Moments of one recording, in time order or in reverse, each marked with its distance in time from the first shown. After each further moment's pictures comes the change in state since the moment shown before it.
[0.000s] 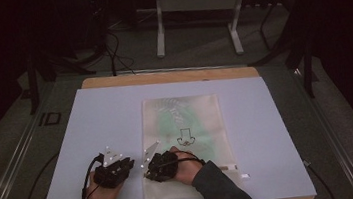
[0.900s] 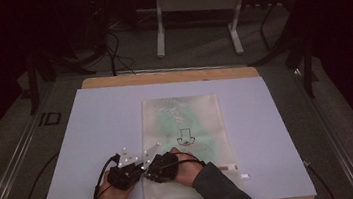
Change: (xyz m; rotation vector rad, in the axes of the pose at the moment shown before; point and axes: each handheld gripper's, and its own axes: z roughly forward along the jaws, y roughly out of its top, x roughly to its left) left arm -0.025 0.005 0.018 0.046 -0.128 0.069; right arm 0.003 -0.002 0.001 -0.012 -0.023 -0.014
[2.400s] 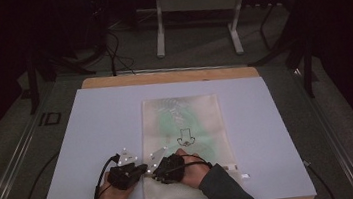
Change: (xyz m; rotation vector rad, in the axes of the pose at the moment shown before) left arm 0.004 -0.002 0.003 0.024 -0.028 -0.029; right arm 0.007 -0.014 -0.012 0.016 -0.053 -0.040
